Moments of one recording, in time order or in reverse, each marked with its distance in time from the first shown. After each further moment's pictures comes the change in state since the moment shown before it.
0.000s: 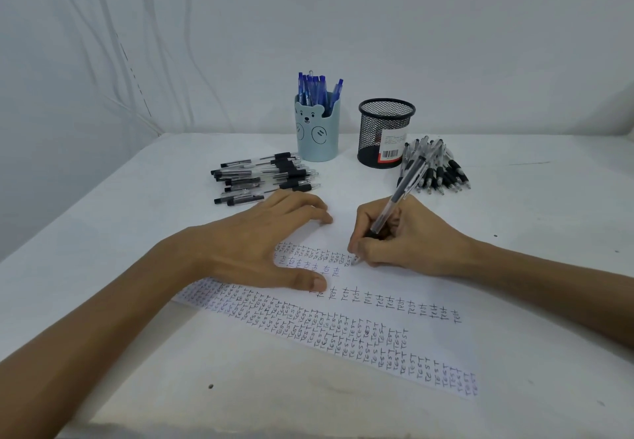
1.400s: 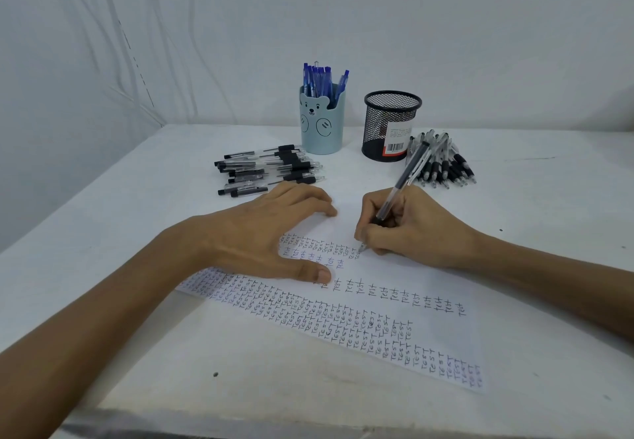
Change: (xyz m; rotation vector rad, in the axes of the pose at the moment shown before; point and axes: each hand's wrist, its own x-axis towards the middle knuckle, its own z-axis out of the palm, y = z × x) left_hand 0.000 0.001 -0.001 0.016 -0.005 -0.011; right_hand 0.001 -0.003 0.000 -0.092 0.017 0.006
